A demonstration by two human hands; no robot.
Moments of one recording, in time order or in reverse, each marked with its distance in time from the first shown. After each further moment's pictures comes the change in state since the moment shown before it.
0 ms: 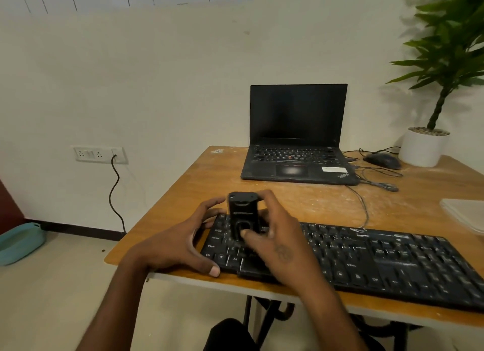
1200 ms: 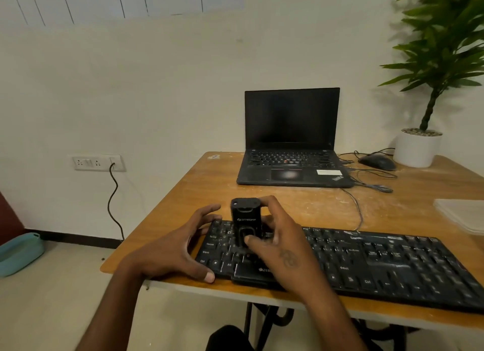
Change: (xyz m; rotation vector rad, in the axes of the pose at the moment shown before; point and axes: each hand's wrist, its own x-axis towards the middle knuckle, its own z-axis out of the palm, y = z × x) left_hand 0.001 0.000 0.001 0.005 0.009 0.005; right_hand -0.007 0.005 -0.015 0.102 0.011 0.028
